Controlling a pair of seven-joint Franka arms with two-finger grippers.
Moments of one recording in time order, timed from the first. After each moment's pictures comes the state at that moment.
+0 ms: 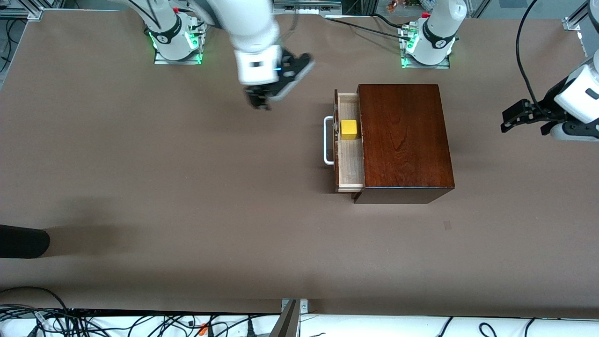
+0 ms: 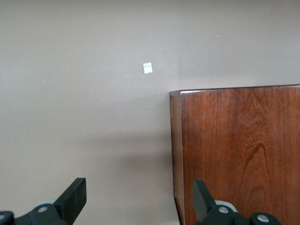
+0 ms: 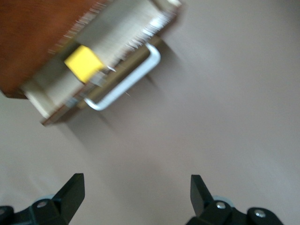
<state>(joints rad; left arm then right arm) -0.06 -0.02 0.07 -1.69 -0.02 1.68 0.04 0.64 0.27 0.23 -1.56 0.00 1.96 -0.05</state>
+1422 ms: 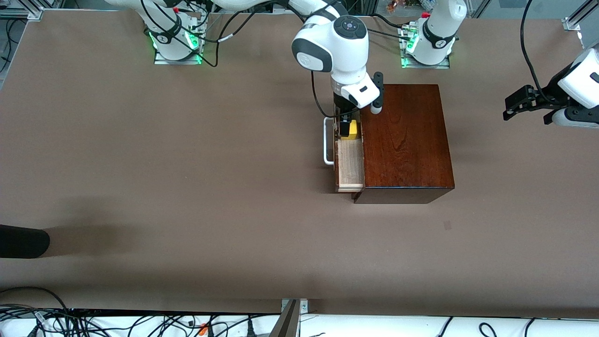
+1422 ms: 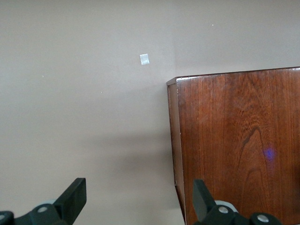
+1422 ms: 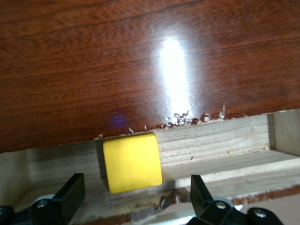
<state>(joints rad) -0.06 -0.05 0.07 -1.70 -0.02 1.64 0.07 0.87 0.81 0.22 -1.12 -0.29 2.09 -0.32</state>
